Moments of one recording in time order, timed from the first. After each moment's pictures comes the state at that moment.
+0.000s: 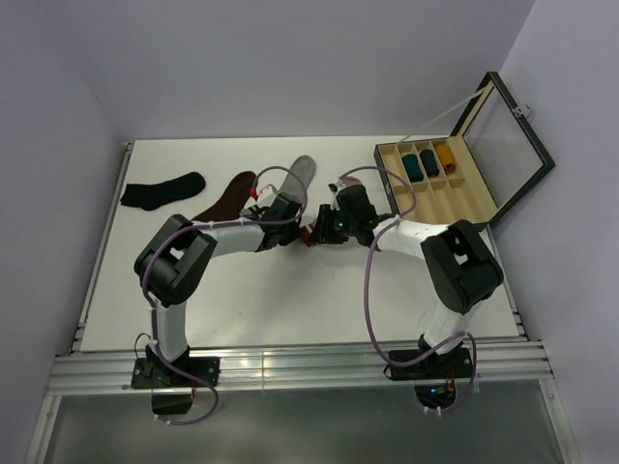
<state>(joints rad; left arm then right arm) -0.68 1.95 1.14 -0.04 -0.26 -1.11 0.50 1.72 0.92 0.07 -0.33 0.53</state>
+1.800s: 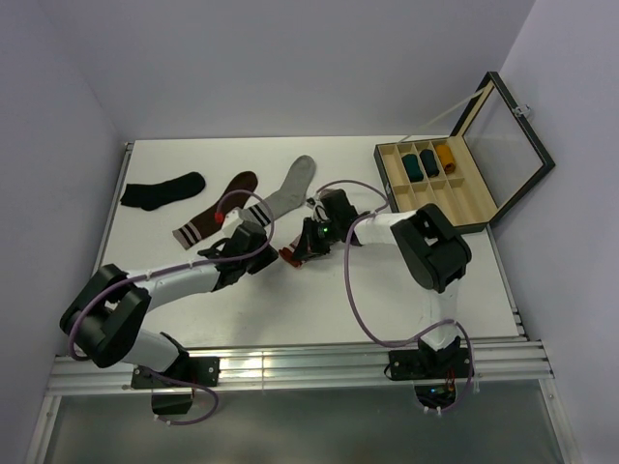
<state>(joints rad) -0.69 1.44 0.68 -0.05 -0.27 -1.10 0.56 1.94 1.05 0.02 -0.62 0.62</state>
